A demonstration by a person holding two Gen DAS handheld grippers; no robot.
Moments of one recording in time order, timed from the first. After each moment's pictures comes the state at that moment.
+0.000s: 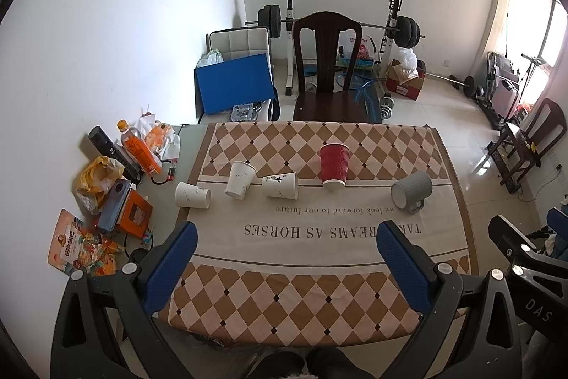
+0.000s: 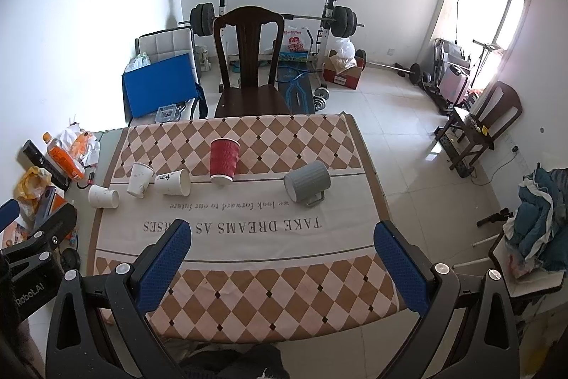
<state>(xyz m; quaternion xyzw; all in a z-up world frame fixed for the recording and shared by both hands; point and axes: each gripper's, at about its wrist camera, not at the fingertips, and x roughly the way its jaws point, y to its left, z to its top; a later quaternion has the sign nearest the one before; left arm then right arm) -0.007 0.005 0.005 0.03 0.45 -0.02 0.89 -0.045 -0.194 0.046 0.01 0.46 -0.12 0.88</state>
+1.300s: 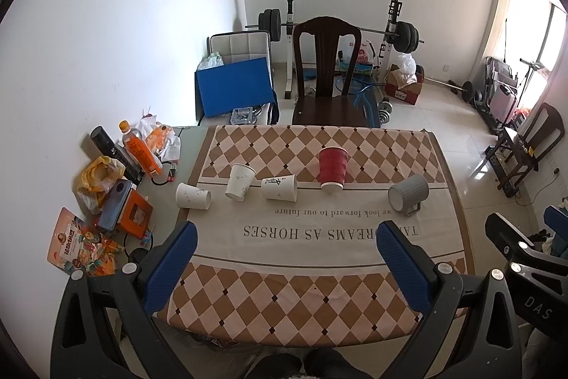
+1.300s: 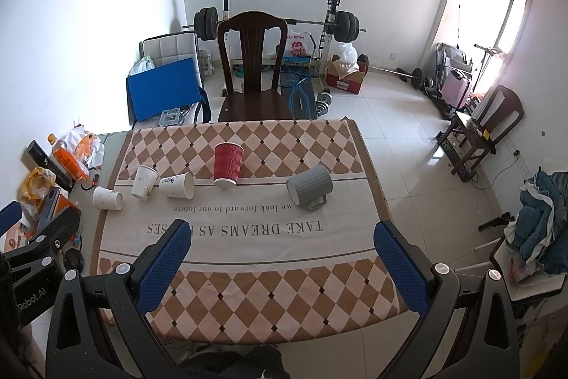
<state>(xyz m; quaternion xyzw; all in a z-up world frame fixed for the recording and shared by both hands) -0.018 0.009 0.015 0.02 0.44 -0.02 0.90 -0.043 -0.179 0.064 0.01 0.46 -0.11 0.88</state>
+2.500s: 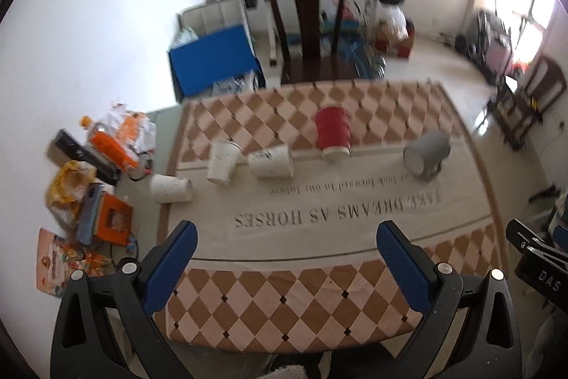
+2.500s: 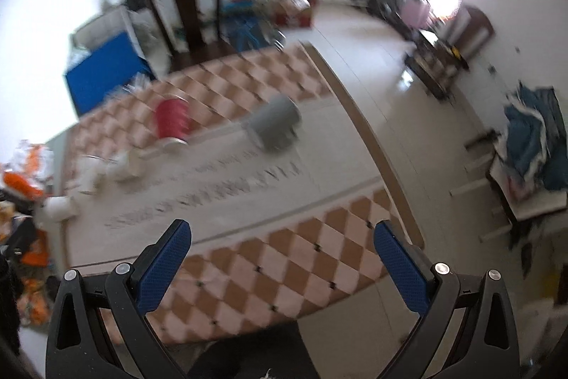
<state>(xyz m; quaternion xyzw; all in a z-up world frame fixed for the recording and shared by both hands) 0.051 -0.021 -0.096 0.09 0.50 -0.06 0.86 0.000 -0.246 -0.077 0.09 0.55 -0.23 0.80</state>
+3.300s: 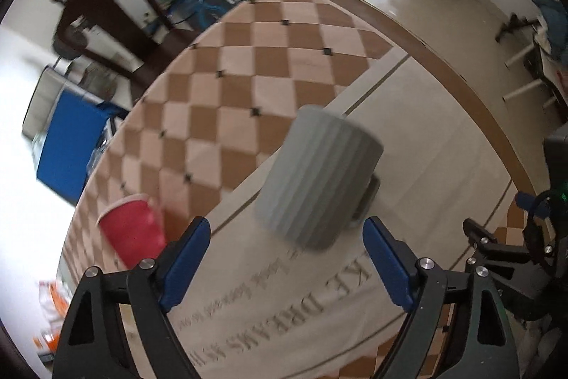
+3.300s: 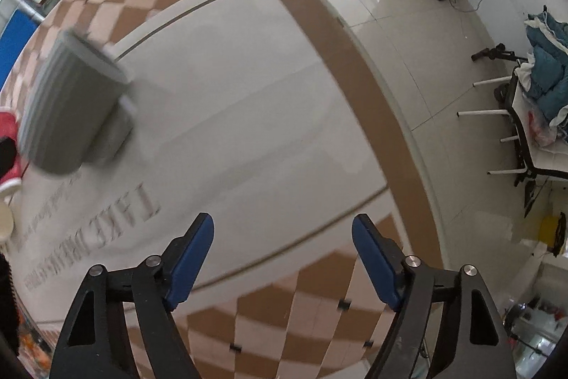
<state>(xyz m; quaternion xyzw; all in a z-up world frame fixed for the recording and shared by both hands) 0.218 -0.337 -0.299 0.33 0.56 -0.25 0.72 0.100 -0.486 -0.344 0.18 0.69 -0.24 0.66</state>
